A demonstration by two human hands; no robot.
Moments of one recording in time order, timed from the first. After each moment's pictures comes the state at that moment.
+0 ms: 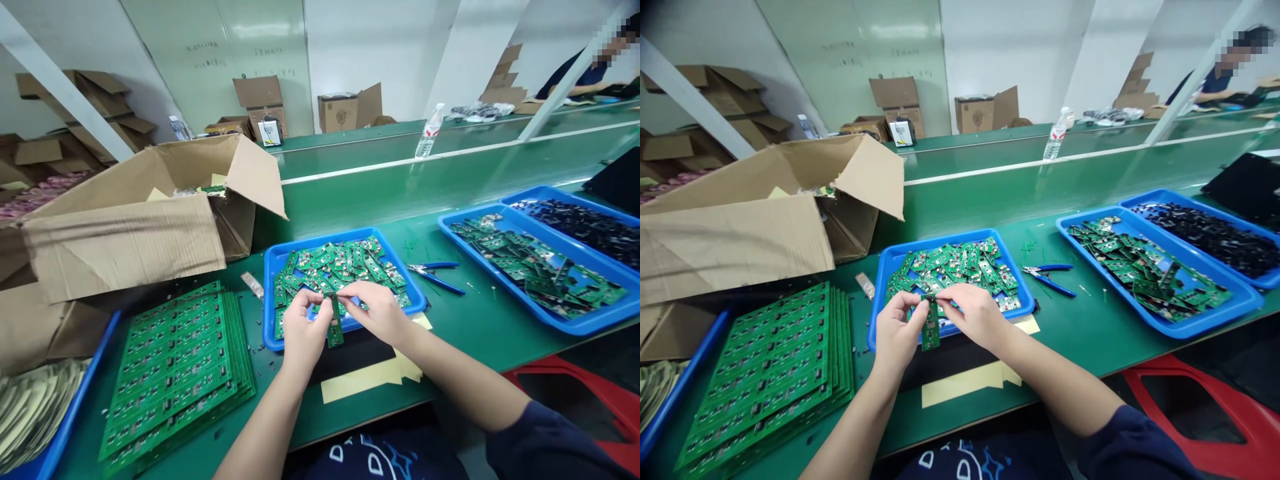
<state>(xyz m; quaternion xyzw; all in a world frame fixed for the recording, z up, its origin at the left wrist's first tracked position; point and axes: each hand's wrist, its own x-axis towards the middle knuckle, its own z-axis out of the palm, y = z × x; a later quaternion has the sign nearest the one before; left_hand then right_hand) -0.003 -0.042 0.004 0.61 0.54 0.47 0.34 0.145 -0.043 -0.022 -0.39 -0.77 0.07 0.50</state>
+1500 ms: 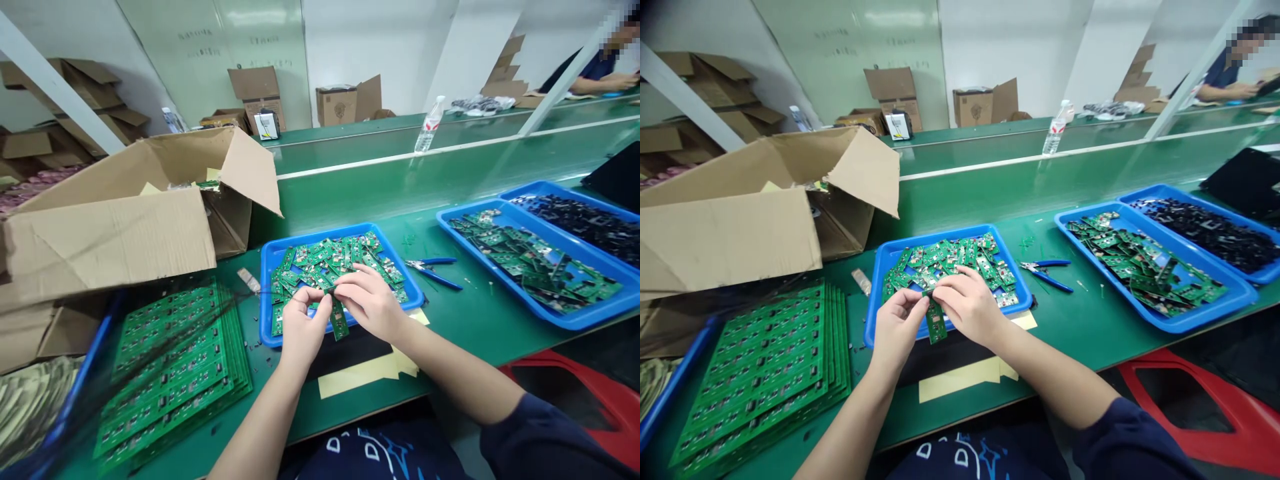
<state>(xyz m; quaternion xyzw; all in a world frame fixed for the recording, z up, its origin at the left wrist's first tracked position) -0.004 -0.037 -0.009 0.60 0.51 0.47 0.41 0.148 -0.041 -0.021 -0.40 -0.79 -0.05 0.46</state>
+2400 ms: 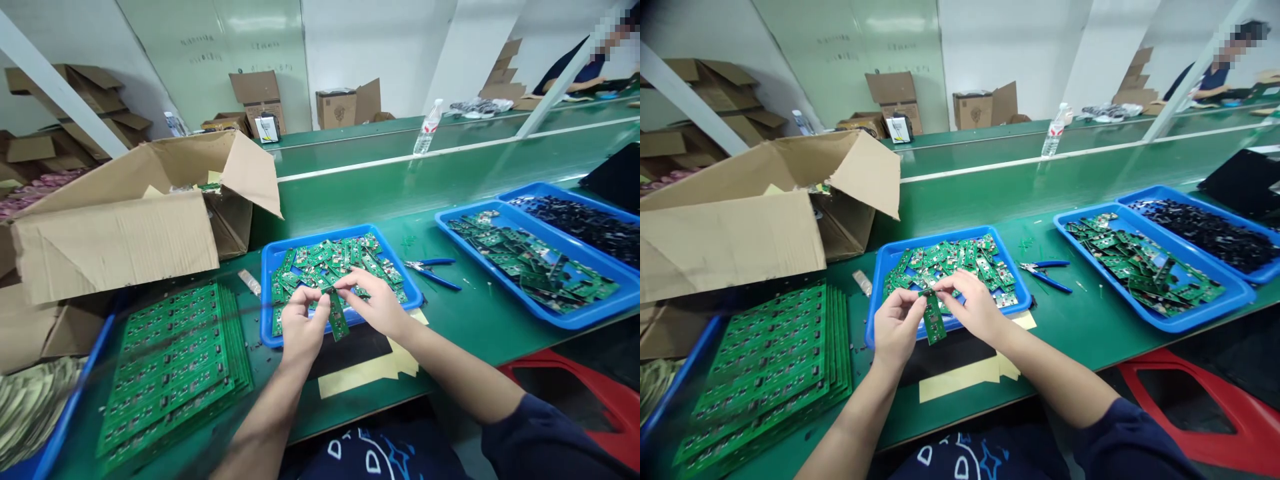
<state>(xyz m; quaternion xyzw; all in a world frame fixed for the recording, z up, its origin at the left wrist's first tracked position) -0.001 -0.040 -0.005 0.59 0.50 0.51 0.38 0.147 -0.041 -0.019 -0.43 -0.73 0.18 0.50</state>
